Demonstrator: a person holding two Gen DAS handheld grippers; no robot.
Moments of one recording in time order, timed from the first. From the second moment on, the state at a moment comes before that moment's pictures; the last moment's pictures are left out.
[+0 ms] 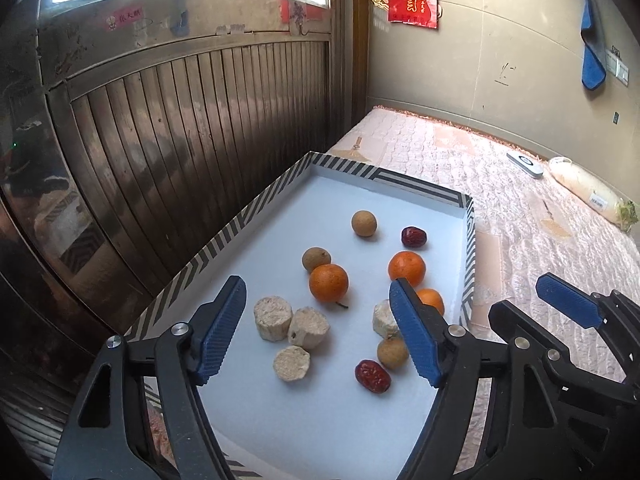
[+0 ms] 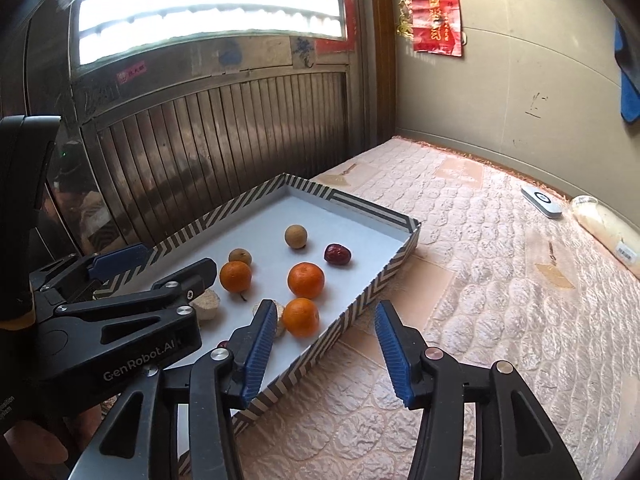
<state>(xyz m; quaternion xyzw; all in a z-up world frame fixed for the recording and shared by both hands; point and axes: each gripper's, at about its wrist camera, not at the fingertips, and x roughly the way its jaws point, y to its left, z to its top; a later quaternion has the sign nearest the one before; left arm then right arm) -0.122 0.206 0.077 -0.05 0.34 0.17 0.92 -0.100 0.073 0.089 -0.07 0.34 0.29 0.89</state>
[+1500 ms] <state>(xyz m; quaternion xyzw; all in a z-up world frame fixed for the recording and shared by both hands) -0.144 0.184 0.090 -0.05 0.33 0.17 0.93 -0.112 0.052 0.086 -0.05 0.35 0.28 0.89</state>
